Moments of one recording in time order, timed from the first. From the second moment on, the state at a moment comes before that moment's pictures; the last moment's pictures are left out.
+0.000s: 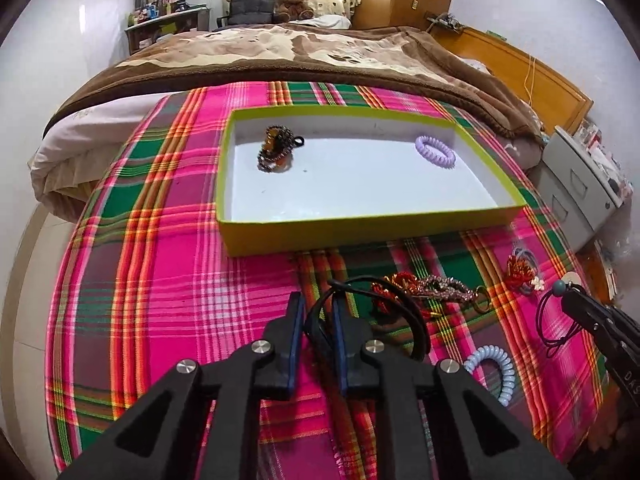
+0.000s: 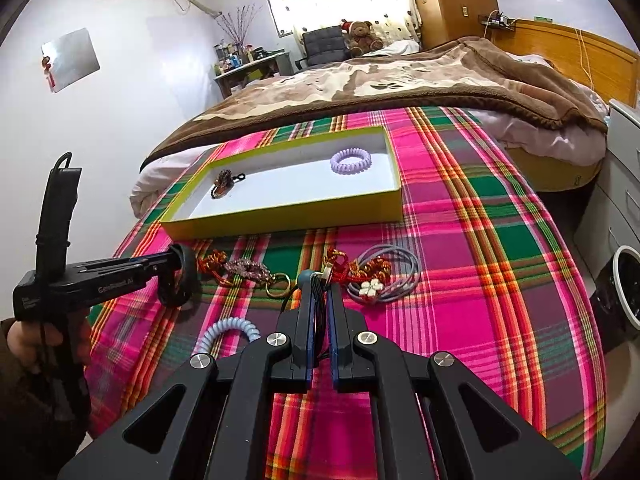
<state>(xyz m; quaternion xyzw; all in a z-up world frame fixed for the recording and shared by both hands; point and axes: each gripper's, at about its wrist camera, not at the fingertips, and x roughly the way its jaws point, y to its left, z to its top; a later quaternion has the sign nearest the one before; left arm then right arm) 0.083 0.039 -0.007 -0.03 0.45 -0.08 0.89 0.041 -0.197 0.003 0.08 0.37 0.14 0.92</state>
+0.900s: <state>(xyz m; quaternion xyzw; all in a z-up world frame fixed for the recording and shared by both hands) 0.123 0.061 0.041 -0.06 0.40 -0.09 0.91 0.129 -0.178 0.048 0.05 0.34 0.16 0.93</state>
